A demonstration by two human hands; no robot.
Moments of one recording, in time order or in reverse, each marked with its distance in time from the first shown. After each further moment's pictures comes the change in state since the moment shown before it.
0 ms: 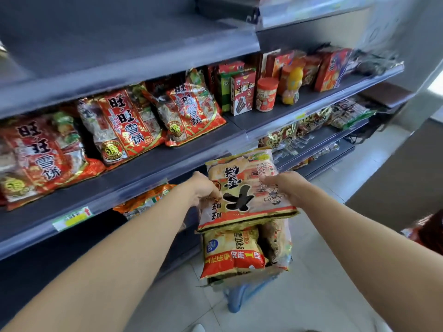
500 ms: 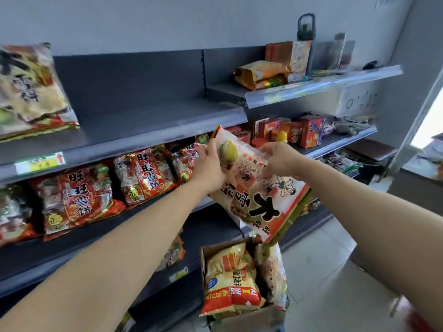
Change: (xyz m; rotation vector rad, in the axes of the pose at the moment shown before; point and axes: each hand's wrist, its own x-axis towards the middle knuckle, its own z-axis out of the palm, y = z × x) left_hand -0.133 0.094 -0.005 0.518 0.525 0.702; right_hand -0.140 -0.111 -0.056 -0.588 0.071 -0.661
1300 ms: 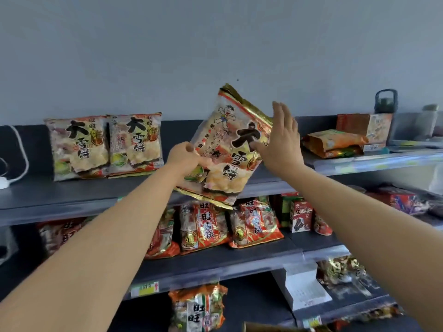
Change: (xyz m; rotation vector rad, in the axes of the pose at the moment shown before) left_hand 0.028 -0.063 -0.214 -0.421 0.471 -0.150; right_hand 0.057 -0.184 -0.007 -0.102 0.652 -0.655
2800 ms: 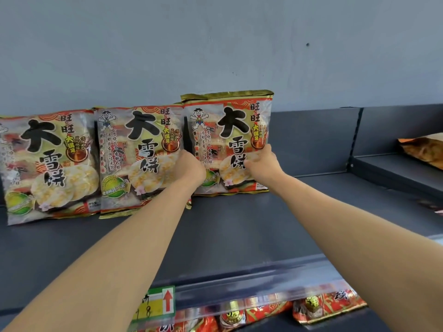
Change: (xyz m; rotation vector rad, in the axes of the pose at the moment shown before) left_hand 0.293 -0.153 -0.033 0.521 0.251 -0.285; right_hand 0.190 -0.021 0.356 0.430 -0.419 0.508
